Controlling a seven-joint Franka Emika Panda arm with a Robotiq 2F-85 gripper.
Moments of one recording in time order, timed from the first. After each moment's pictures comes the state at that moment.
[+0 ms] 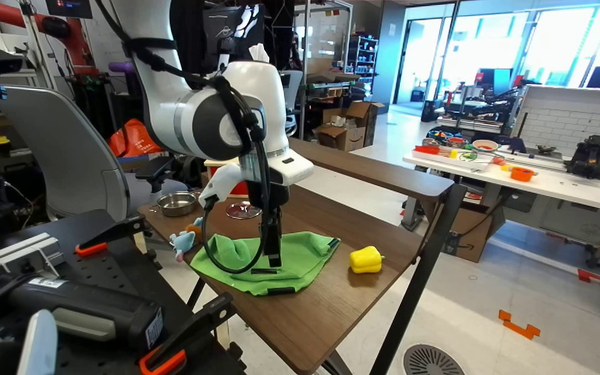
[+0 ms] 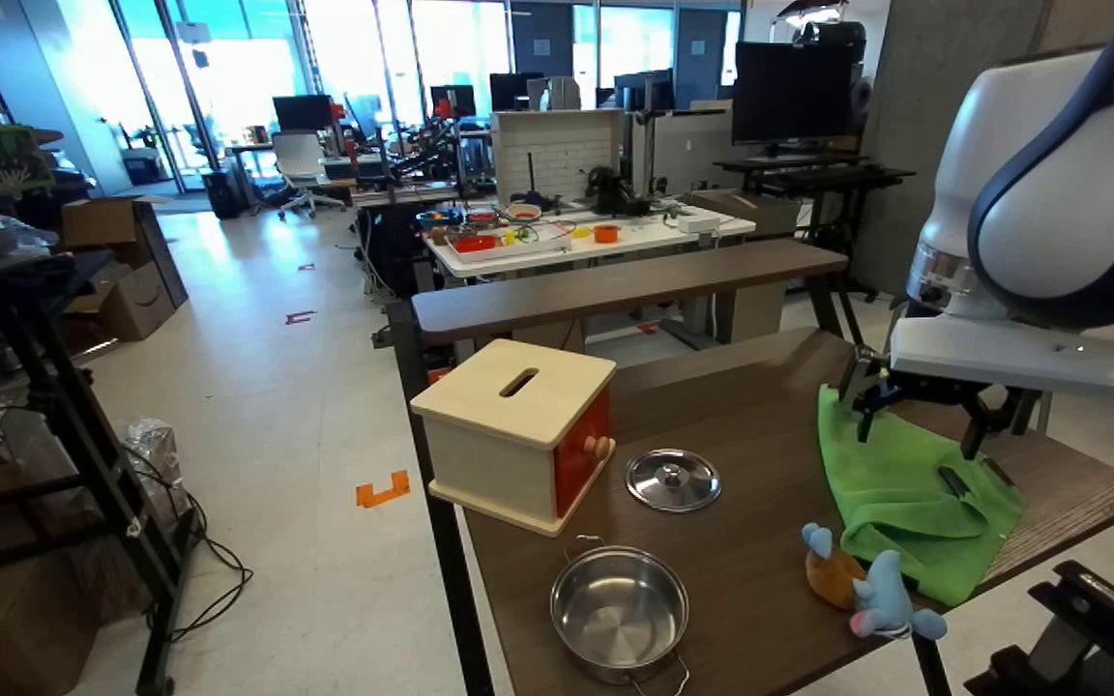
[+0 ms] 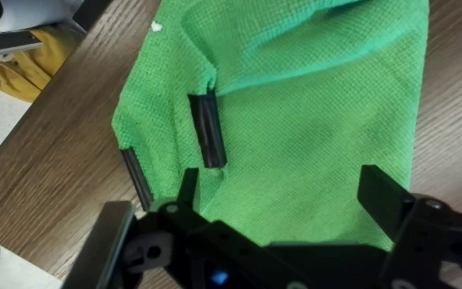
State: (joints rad) arm 0.19 0.72 -0.16 -2.20 -0.01 2.98 0.81
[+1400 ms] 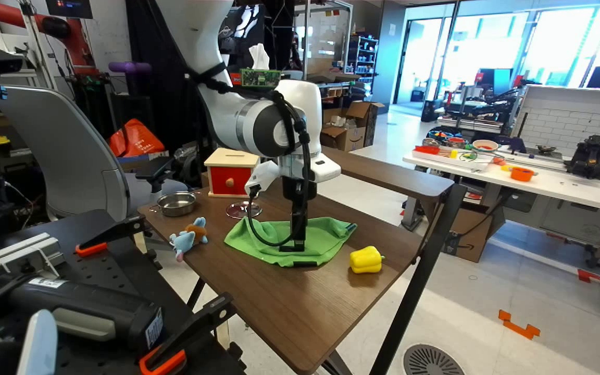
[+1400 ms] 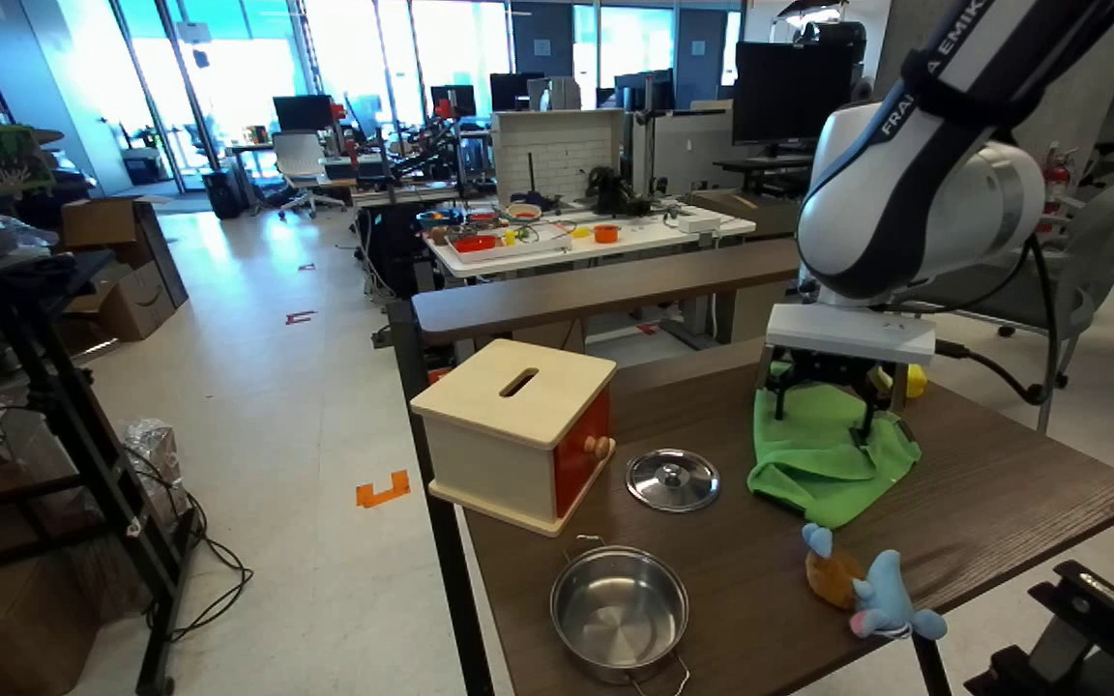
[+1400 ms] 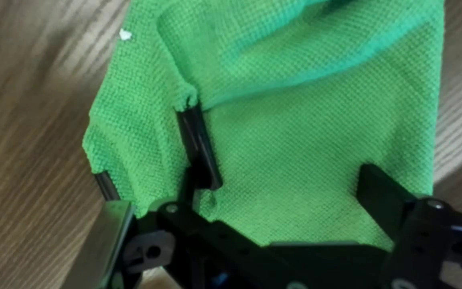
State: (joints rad) arm 0.20 0.95 -0.15 -1.73 0.10 2.68 0.84
